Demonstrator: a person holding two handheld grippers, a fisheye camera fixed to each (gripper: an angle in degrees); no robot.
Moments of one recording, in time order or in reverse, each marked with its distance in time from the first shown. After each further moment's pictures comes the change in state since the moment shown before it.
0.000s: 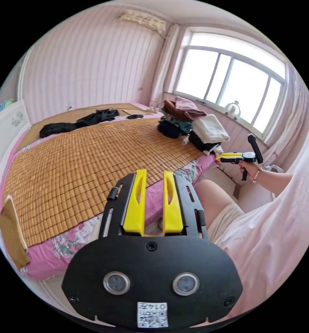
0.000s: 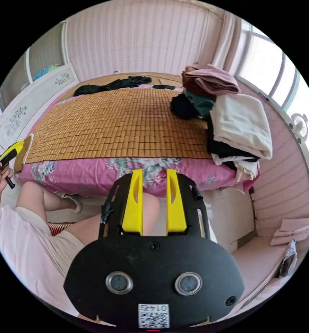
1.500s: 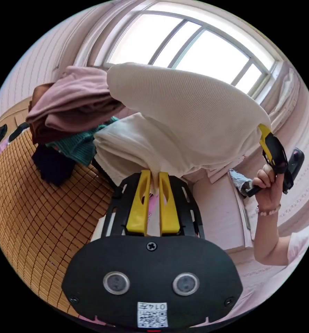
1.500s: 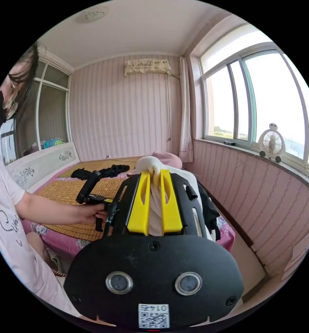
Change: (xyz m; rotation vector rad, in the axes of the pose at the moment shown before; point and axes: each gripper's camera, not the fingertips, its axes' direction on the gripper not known) left arm 0.324 -0.370 0.515 -0.171 0.518 0.169; right arm 0.370 0.069 -0.308 0.761 -0.076 0.097
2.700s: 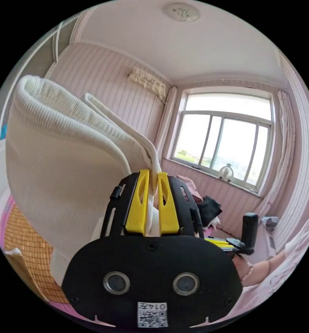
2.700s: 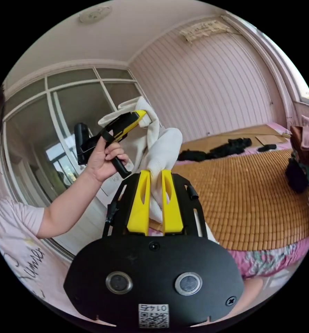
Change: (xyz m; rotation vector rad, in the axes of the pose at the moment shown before) left arm -0.046 0.256 -0.742 0.688 -0.512 -0.051; right arm -0.472 0.067 0.146 -0.333 -0.675 0.102
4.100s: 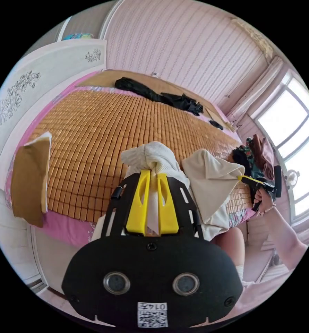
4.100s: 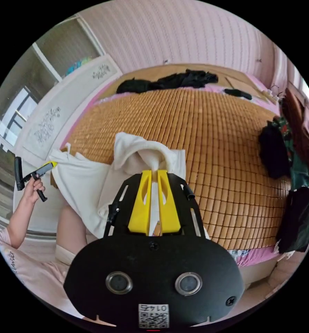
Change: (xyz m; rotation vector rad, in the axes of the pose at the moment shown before) left arm -0.254 0.147 -0.075 -0.579 -0.472 -0.484; right arm 0.237 -0.101 0.276 -0.420 0.317 0.062
